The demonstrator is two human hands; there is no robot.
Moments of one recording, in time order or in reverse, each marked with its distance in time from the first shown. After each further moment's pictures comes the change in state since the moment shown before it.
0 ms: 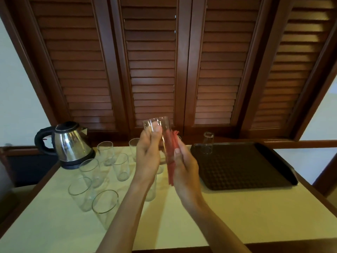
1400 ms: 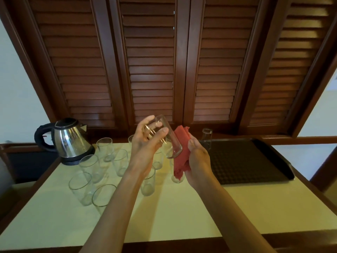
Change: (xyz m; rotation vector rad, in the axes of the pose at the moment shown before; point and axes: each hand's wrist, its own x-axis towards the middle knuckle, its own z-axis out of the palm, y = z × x) left_hand 0.009 -0.001 -0.008 -0.262 -0.036 -0.153; right_hand 0.021 -0.027 -0.025 0.454 0.180 0.692
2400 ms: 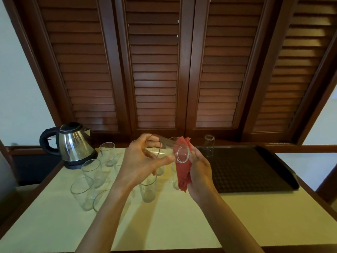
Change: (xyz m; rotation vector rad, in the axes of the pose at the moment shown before) left_hand -0.025 0.032 -0.014 0.670 -0.060 0.010; right_hand 0.001 0.012 -0.007 -0.048 -0.003 -0.057
